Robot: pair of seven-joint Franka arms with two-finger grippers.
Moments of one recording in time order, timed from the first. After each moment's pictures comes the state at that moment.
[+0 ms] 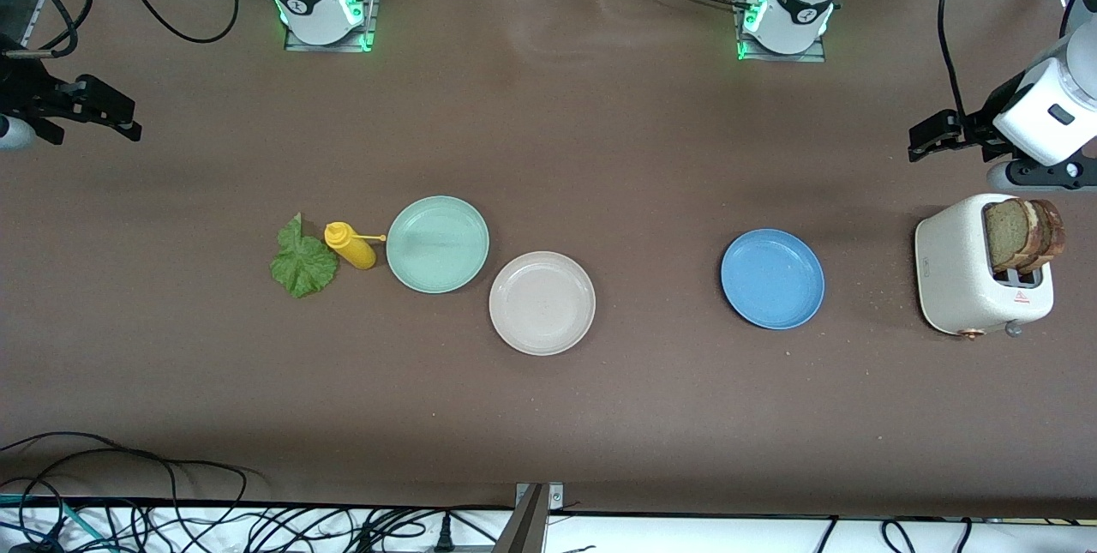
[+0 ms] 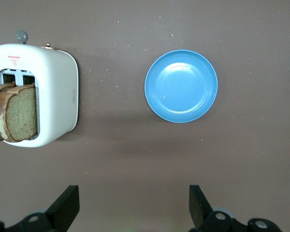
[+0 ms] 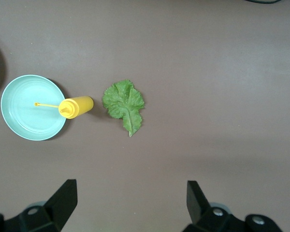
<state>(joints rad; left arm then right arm) -0.06 0.04 0.04 -1.62 0.03 1.53 -0.03 -0.02 -0.03 0.00 -1.64 -0.01 1.60 -0.09</state>
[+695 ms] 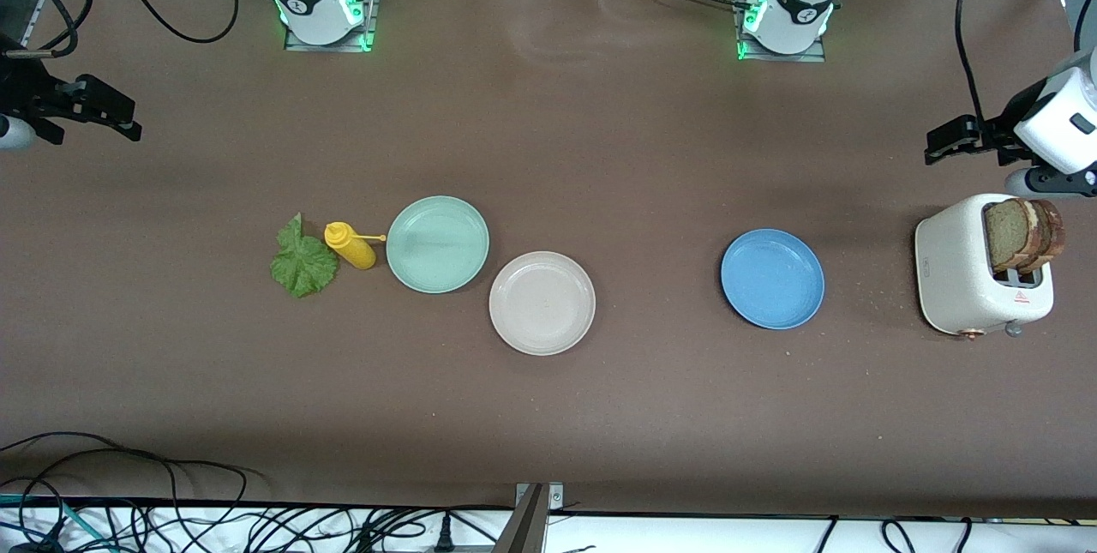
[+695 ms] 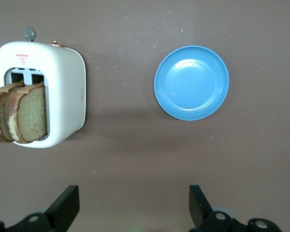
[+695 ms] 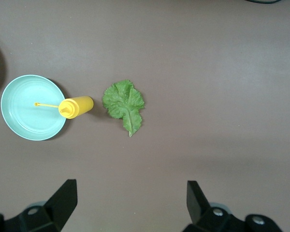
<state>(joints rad) 0.00 0.05 0.04 -1.62 0.04 1.53 0.05 -0.02 -0.03 0.00 -1.64 -0.01 1.60 -0.09</state>
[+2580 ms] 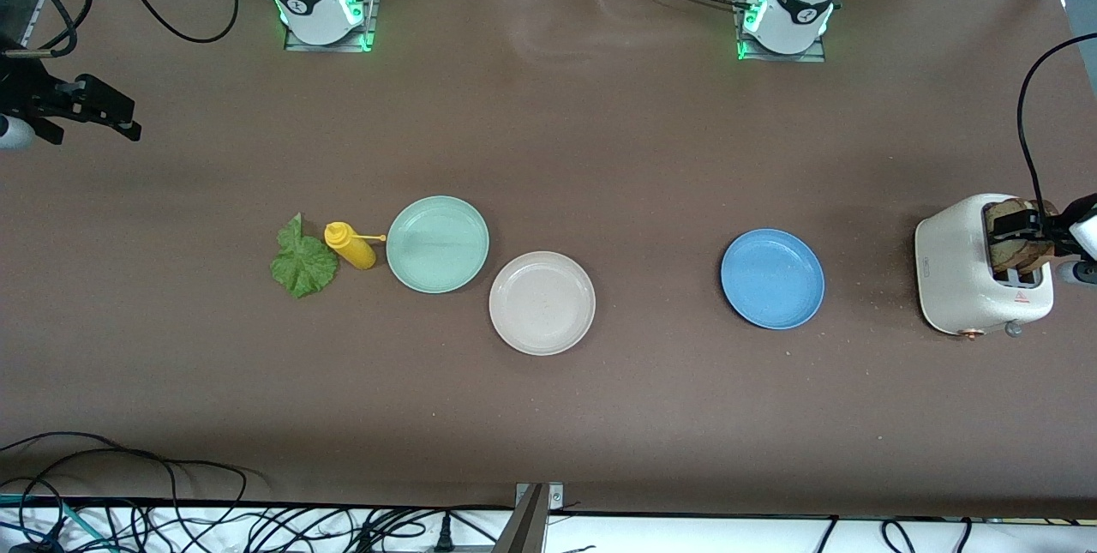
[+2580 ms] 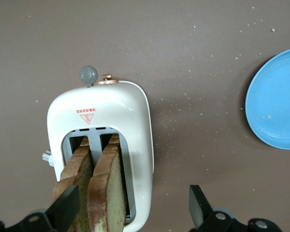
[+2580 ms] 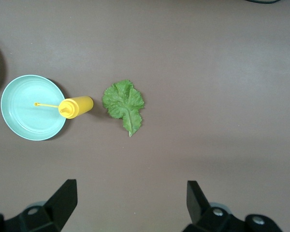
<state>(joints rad) 0.26 0.33 0.04 -1.64 0.07 1.90 0.45 -0.02 -0.03 0.00 -1.64 -0.01 1.60 -0.09</state>
